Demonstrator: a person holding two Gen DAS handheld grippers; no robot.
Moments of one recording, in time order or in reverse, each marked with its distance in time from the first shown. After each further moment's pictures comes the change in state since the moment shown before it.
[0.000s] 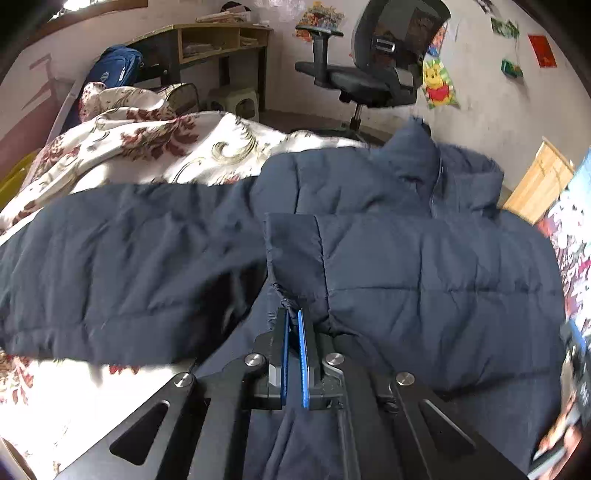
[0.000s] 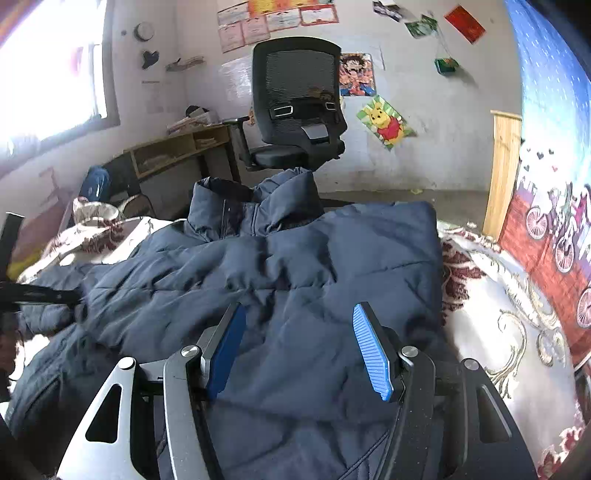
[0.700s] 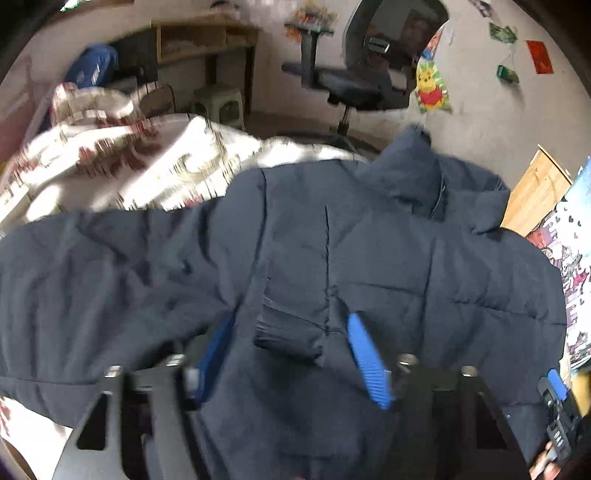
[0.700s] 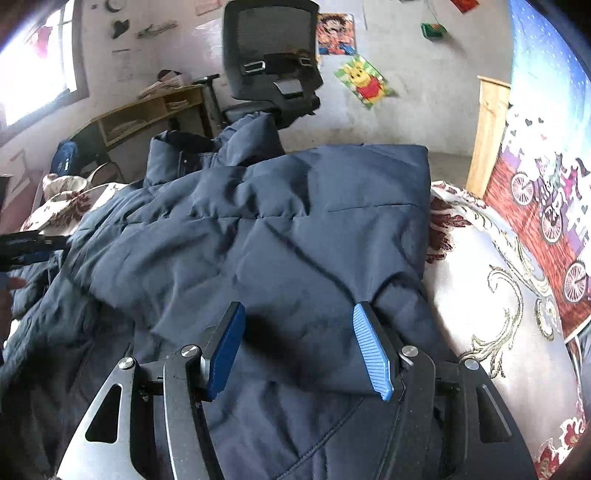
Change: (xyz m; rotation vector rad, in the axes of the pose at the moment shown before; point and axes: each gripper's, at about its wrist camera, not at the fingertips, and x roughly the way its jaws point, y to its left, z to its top) left arm 0.055 -0.021 0.045 -0.038 0.004 -0.079; right arm 0.018 -0.032 -0.038 0.049 0.145 -0.050
